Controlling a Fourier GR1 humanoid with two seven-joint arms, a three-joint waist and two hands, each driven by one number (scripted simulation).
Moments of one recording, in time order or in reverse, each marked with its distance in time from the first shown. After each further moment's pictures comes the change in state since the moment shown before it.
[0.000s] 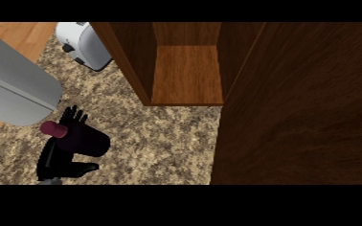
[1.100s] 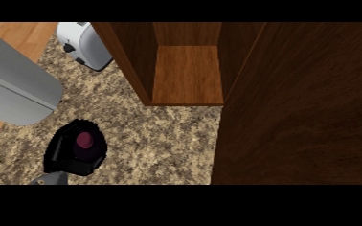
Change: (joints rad) left arm -0.034 0.022 -0.093 -0.001 -0.095 0.048 -0.135; right arm 0.025 0.020 0.006 0.006 0.004 0.009 -0.025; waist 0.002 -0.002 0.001
